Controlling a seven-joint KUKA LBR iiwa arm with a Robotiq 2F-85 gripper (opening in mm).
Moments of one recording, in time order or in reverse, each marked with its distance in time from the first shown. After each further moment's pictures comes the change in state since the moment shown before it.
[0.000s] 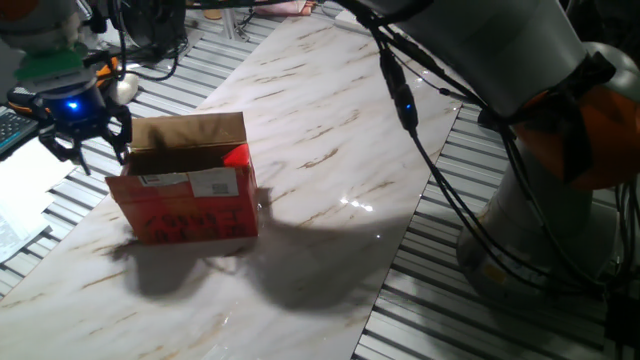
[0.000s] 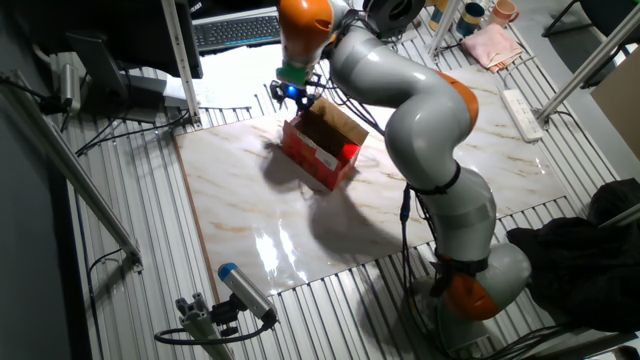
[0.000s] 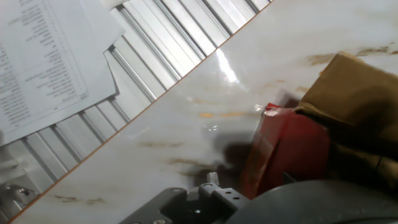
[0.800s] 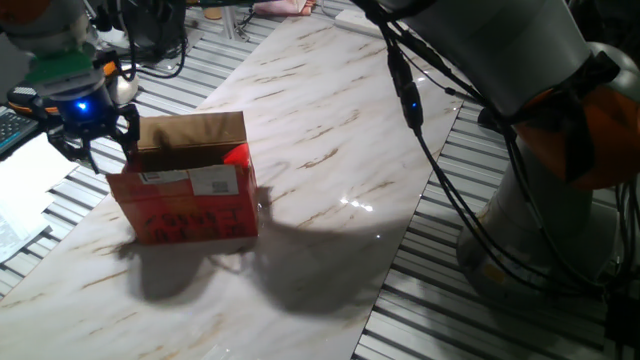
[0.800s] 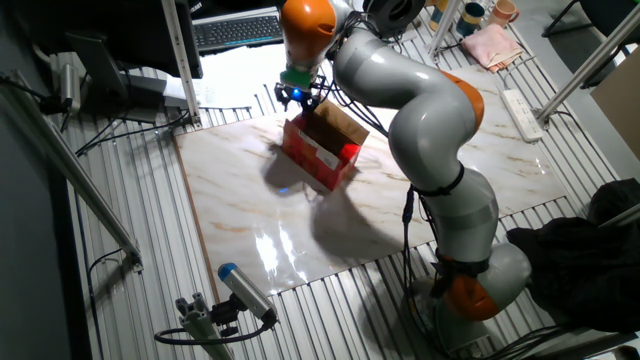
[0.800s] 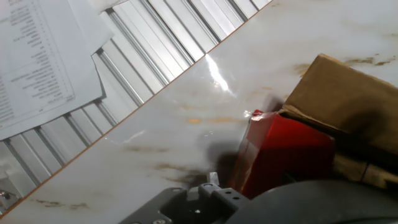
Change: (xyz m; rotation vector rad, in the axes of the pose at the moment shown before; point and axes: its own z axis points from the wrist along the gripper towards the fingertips) arm -0.003 -0.009 0.007 0.017 -0.028 -0.017
